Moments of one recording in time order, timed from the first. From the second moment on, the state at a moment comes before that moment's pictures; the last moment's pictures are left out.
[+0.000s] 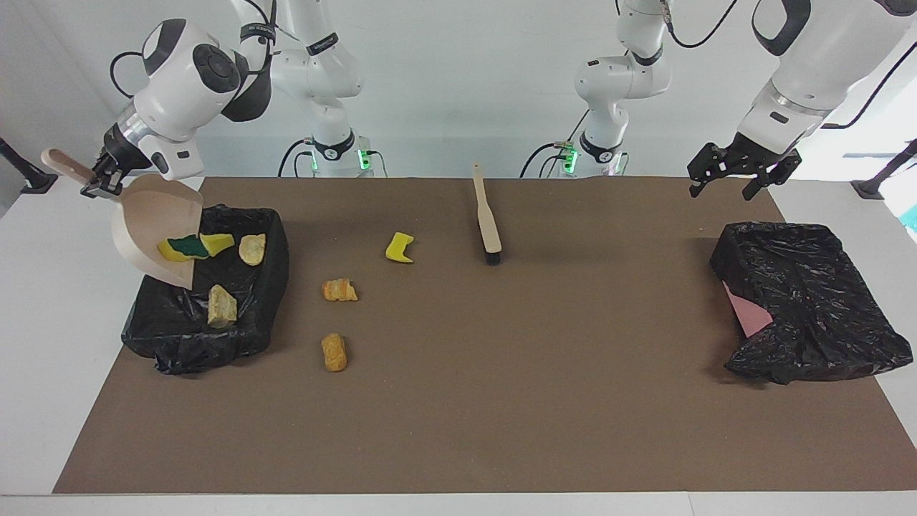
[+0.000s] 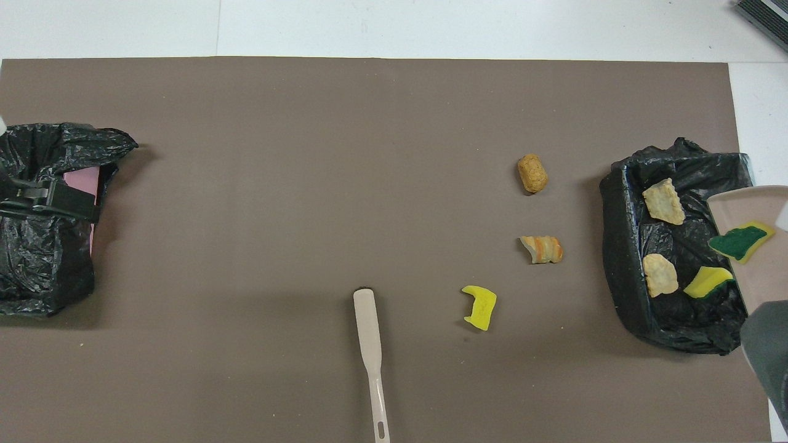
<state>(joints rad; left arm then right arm) 0.04 0.00 -0.10 -1.55 -0.03 1.51 0.06 -0.16 -0.21 0.02 -2.09 -1.07 1.97 -1.52</state>
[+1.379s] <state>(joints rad) 0.04 0.00 -0.10 -1.56 -0.03 1.50 0.07 -0.12 -0.20 0.03 -1.99 -0.98 1.92 -1.52</state>
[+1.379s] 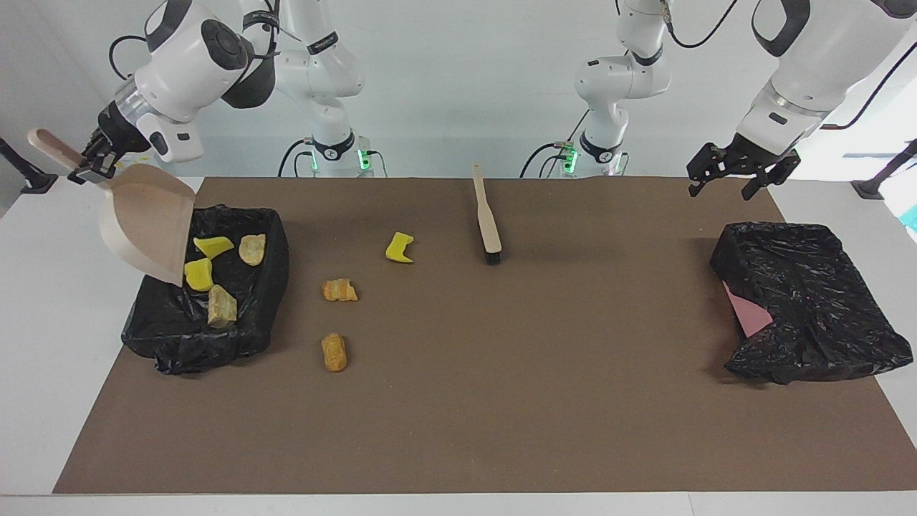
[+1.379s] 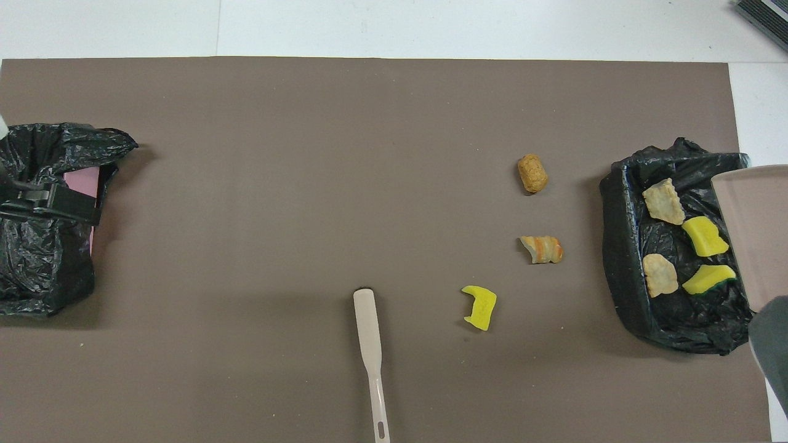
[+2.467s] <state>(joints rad) 0.04 -0.02 -0.10 -1.59 -0.03 1.49 0.08 0.26 0.17 0.06 -1.58 -0.42 1.58 -0.43</state>
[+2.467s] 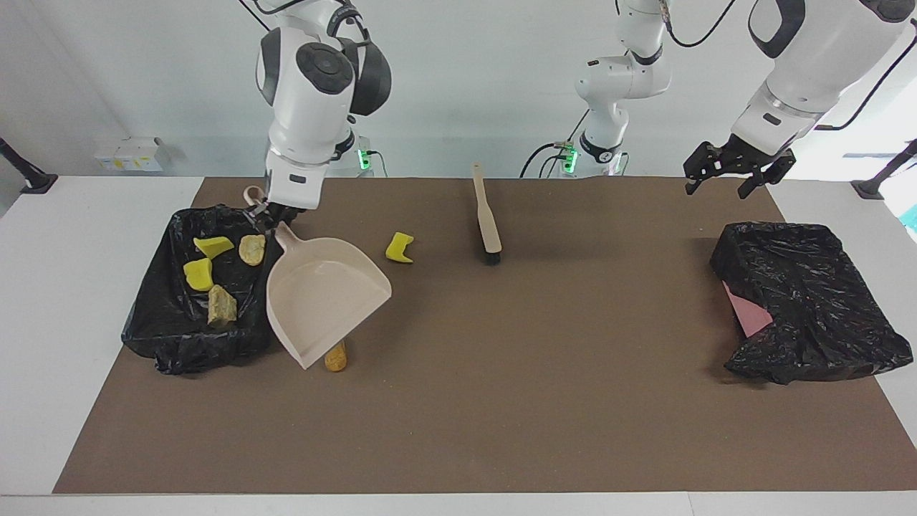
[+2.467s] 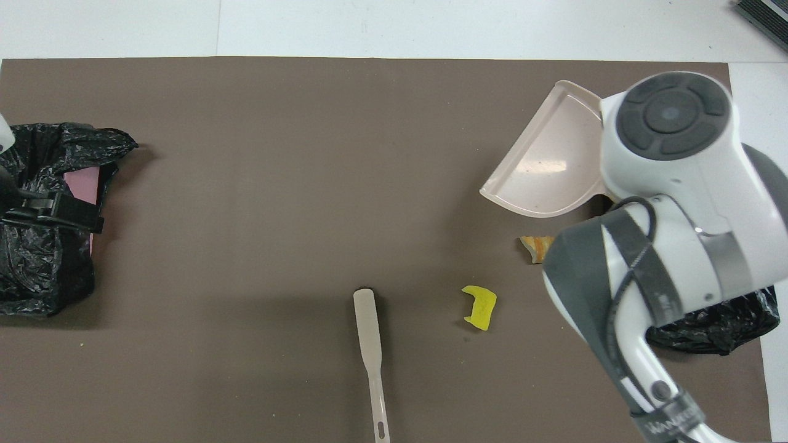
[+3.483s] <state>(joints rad) 0.04 -0.05 -0.10 -1.64 -0.03 1.50 0.08 0.46 0.52 0.06 -1.24 -0.10 1.68 0.36</state>
